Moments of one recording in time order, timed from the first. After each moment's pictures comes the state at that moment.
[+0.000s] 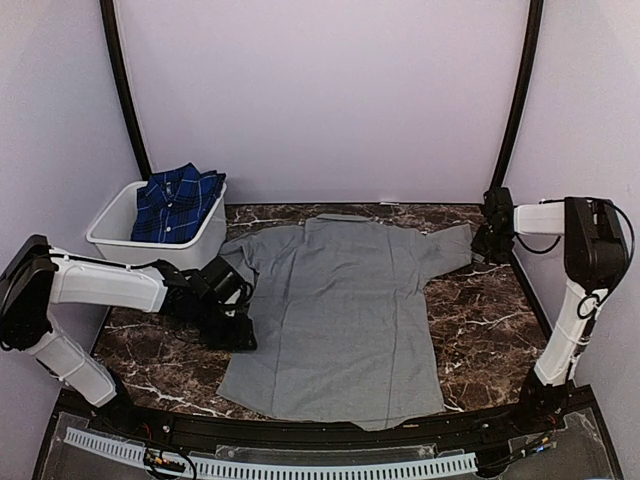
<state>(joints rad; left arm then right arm) -0.76 1.51 0.78 -0.48 0.11 -0.71 0.01 1.86 1.22 -0.37 0.21 0.58</state>
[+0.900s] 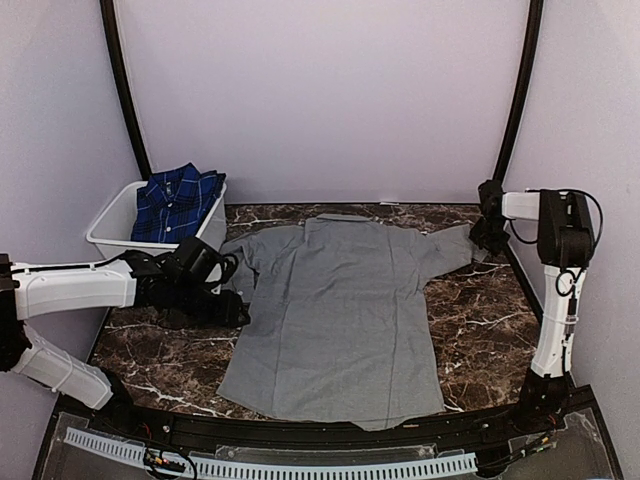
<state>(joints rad) -0.68 1.31 0.77 -0.49 0.11 -0.62 -0.04 2.22 1.65 -0.56 0.26 0.73</state>
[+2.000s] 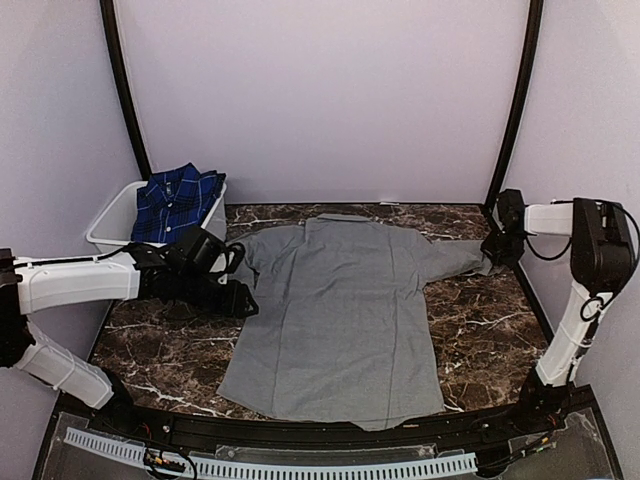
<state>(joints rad) -0.68 1.34 0.84 -0.46 0.13 -0.58 -0.07 1.86 1.23 -0.47 0.18 0.71</state>
